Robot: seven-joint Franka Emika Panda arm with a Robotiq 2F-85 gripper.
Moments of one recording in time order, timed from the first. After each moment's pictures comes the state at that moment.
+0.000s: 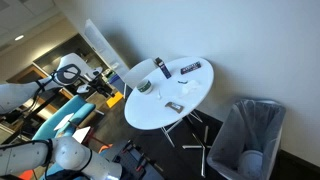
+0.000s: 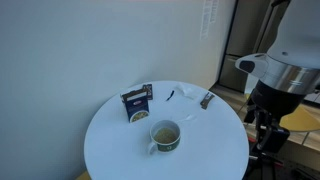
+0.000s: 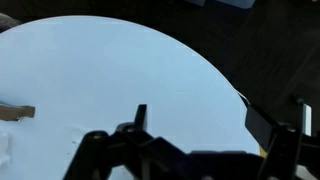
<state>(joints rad) 0.17 -0.63 0.16 -2.50 0.08 1.91 0.02</state>
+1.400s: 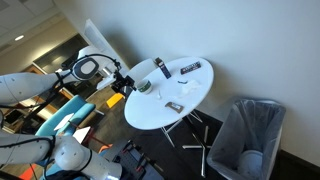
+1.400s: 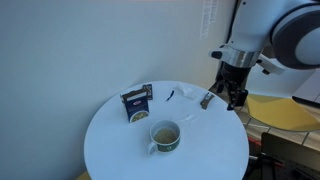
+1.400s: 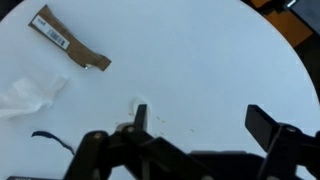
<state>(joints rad) 0.12 -0.43 -0.12 -2.42 -0.15 2.06 -0.57</state>
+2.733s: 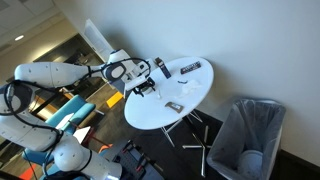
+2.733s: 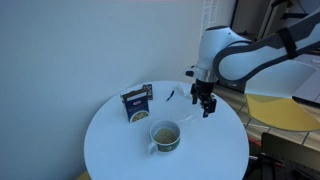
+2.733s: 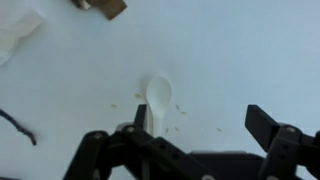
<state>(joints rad) 0.07 -0.04 -0.14 -2.27 0.04 2.27 -0.96</state>
